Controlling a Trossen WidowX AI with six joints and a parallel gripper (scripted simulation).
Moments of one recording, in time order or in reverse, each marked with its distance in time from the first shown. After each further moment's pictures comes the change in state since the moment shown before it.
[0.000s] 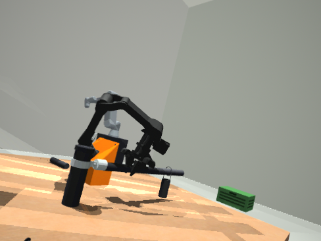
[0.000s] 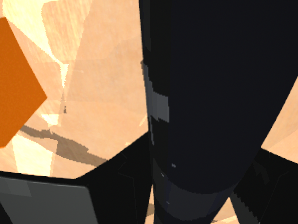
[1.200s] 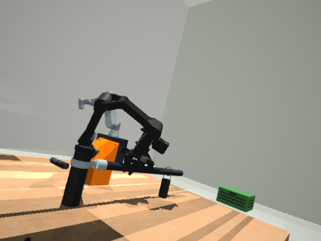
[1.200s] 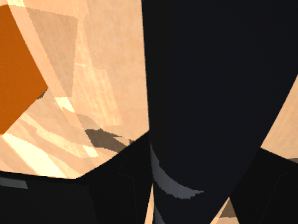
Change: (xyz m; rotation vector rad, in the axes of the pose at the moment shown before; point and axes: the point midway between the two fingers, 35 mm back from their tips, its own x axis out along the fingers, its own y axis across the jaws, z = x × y) arm 0.000 -0.001 -0.011 -0.013 0.004 0.019
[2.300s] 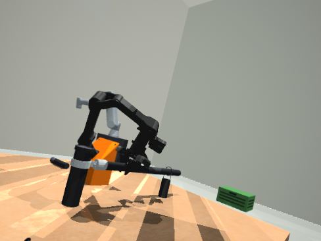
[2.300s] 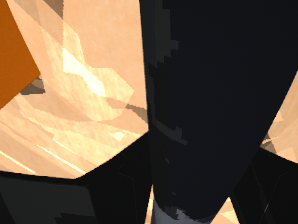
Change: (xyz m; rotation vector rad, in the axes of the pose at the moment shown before) arm 0.008 -0.001 -0.022 0.000 0.000 -0.001
